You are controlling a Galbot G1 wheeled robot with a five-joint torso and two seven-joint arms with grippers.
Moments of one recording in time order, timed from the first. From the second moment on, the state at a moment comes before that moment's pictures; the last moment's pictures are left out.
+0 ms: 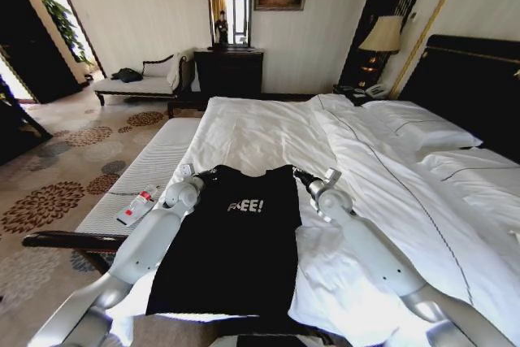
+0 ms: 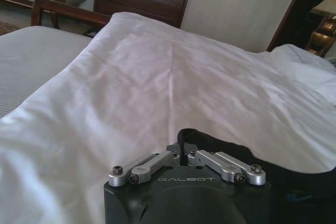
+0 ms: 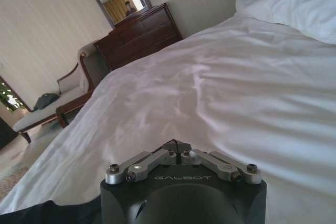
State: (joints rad) left arm 0.59 -1.09 -0.04 -1.44 -1.00 0.42 -0.31; right arm -0.66 1.01 0.03 1.52 1.22 -0.19 0.39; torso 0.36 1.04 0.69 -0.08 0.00
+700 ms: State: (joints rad) left arm 0.60 -1.17 -0.09 -1.23 -0.91 0.29 -0.25; right arm -0.66 1.18 0.06 1.34 1.07 -0.11 0.35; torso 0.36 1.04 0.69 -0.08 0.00
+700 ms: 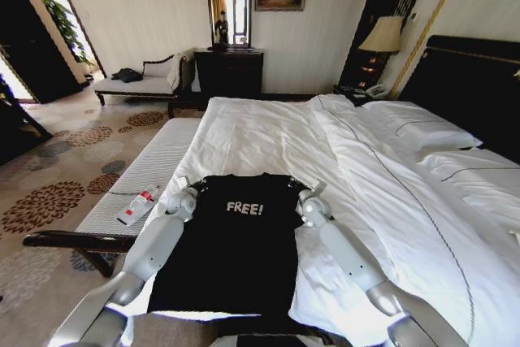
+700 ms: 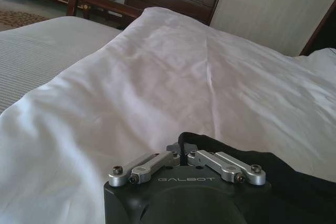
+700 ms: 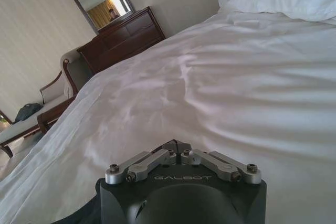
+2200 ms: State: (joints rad) left arm 1.17 -1.05 -0.71 -1.96 -1.01 0.34 -0.36; right arm -1.35 1.23 0.37 2.20 1.45 -0.21 0.79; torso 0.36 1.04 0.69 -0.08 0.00
